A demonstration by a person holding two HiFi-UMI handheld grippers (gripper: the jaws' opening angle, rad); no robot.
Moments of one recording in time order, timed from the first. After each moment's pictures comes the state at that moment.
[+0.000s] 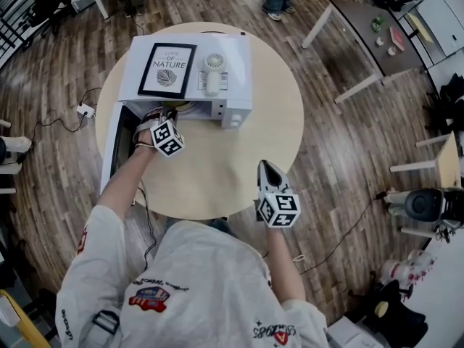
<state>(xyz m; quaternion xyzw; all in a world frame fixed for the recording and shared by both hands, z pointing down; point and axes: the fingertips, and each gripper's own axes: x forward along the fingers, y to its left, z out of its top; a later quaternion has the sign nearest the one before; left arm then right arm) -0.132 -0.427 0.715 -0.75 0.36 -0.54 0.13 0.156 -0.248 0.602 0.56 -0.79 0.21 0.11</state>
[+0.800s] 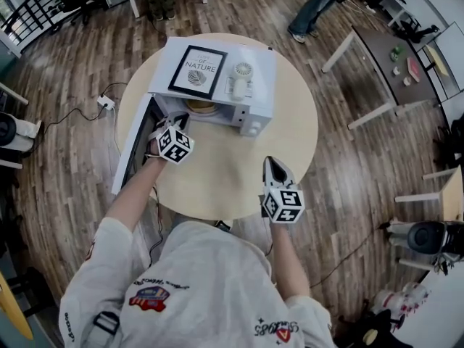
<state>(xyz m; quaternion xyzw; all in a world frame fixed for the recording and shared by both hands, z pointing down) -0.166 -0.375 0.638 -0.77 0.48 -0.41 0.04 0.112 -0.264 0.569 0.51 -0.83 0.17 0.10</state>
